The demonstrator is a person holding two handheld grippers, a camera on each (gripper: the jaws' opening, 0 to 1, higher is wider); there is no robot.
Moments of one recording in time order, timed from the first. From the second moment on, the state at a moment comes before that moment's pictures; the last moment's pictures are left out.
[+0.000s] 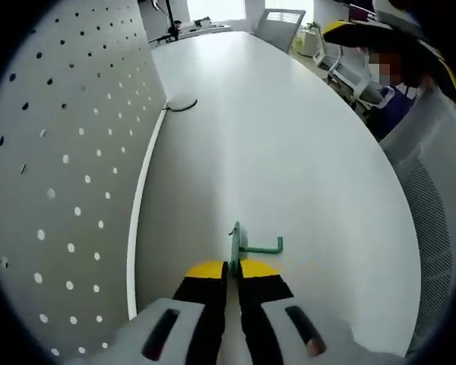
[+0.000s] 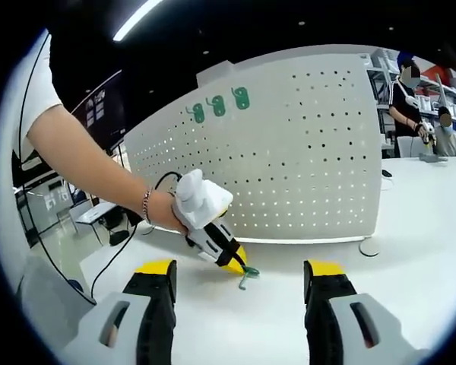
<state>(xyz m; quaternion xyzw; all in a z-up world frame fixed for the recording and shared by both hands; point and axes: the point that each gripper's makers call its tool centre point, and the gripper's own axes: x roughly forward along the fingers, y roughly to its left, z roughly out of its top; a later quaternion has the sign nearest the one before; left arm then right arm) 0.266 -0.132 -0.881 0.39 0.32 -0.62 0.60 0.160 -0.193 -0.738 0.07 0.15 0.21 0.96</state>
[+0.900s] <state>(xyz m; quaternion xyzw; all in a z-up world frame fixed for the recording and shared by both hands) 0.268 -0.132 -0.880 0.43 0.28 -0.61 0.60 0.161 -0.195 -0.737 0.08 0.15 0.21 0.96</state>
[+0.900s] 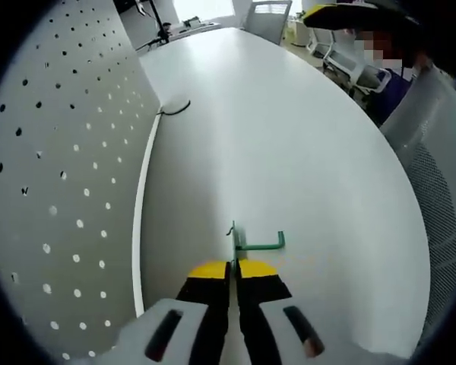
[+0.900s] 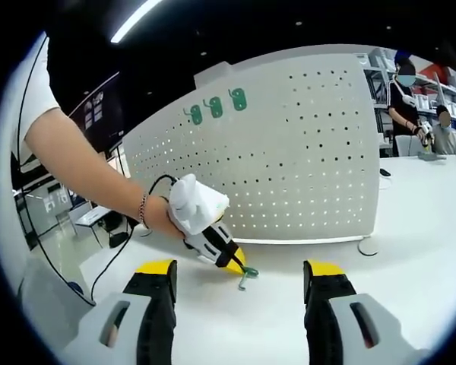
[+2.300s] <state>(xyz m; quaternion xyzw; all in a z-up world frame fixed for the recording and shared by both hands) 0.275 -0.125 -0.800 0.32 0.17 -0.58 0.73 0.162 -0.192 -0.734 0.08 0.14 0.21 0.96</state>
